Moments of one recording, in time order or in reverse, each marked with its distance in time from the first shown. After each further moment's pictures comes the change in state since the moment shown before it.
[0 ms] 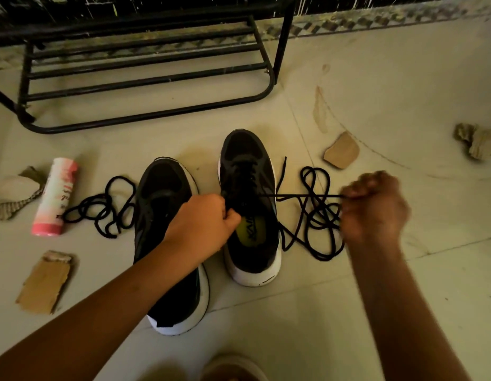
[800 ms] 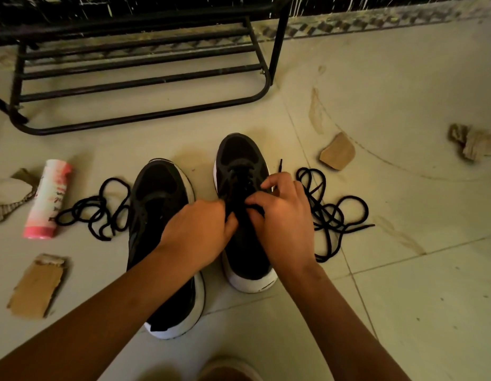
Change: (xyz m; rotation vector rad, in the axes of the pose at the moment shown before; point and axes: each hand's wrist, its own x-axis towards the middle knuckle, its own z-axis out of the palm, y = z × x) left_hand -0.001 0.003 0.003 0.339 -0.020 0.111; right_hand -0.041 0.069 0.001 -1.585 -0.643 -0.916
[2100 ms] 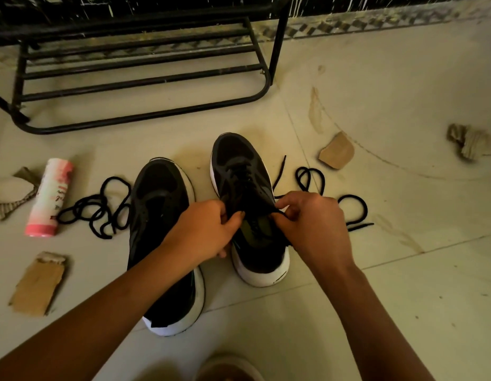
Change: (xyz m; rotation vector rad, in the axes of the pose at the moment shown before) left_hand -0.002 0.005 0.001 -0.500 -0.132 -0.156; right_hand -0.002 0.022 -0.040 0.051 -0.241 0.247
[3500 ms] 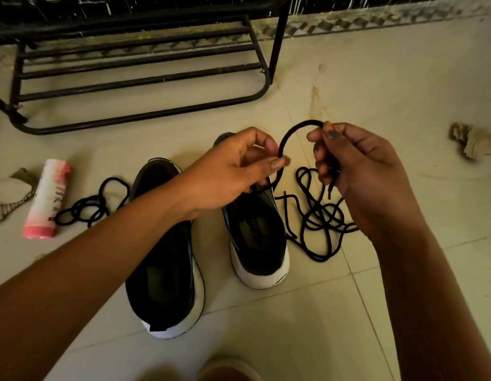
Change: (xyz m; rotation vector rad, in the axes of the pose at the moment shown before) left_hand 0.009 0.061 -0.049 -0.486 -0.178 0.410; right_hand 0.030 -0.016 -0.065 1.003 -0.028 -0.019
